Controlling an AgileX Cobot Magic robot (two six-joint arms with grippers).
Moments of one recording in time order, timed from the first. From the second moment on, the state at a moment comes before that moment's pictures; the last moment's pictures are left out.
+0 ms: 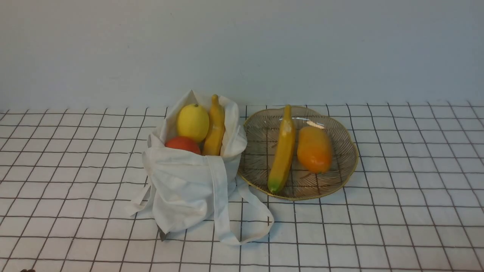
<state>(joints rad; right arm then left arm) 0.01 -0.01 0.03 -0.03 0.35 0.07 -0.08 -0.01 0.03 0.00 0.38 -0.02</state>
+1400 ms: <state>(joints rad) 0.01 -0.01 0.03 -0.03 0.35 0.07 -0.08 -0.01 -0.02 -0.74 0.29 -0.26</state>
